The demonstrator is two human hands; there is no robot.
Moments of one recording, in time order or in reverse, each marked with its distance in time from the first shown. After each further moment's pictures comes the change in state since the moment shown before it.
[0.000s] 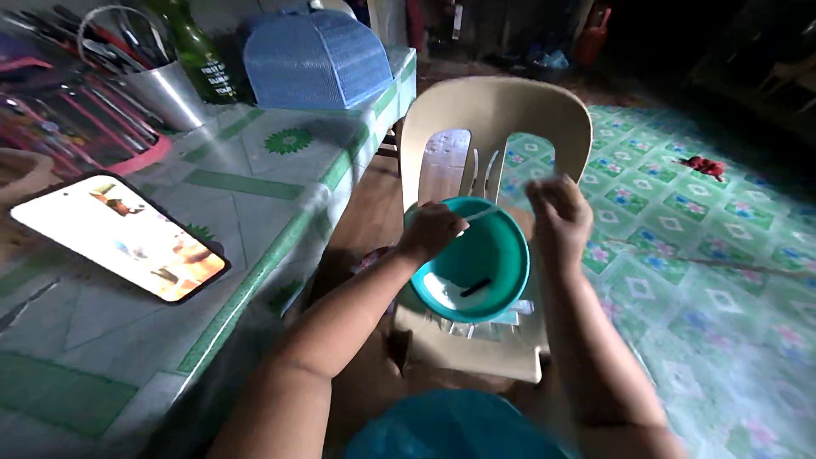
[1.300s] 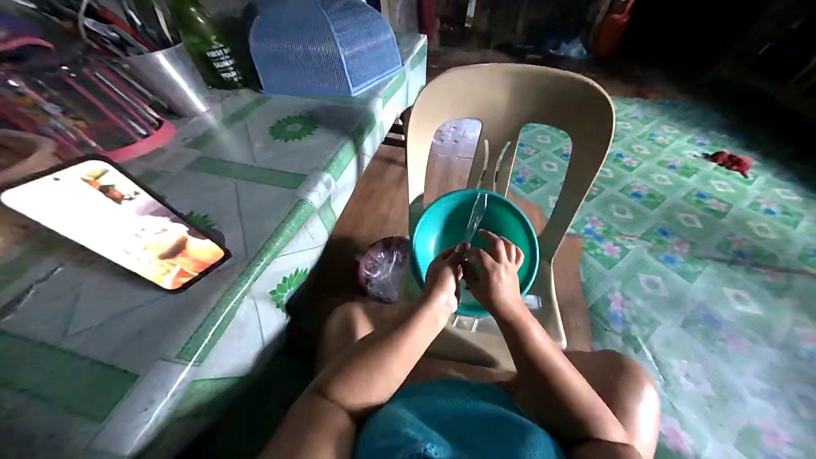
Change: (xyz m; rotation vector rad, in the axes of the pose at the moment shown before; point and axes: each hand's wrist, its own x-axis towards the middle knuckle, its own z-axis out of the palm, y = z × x) left_hand -0.058 0.042 0.084 -1.315 0.406 -1.073; right_hand -0.116 0.061 0.057 -0.536 -0.323 -0.106
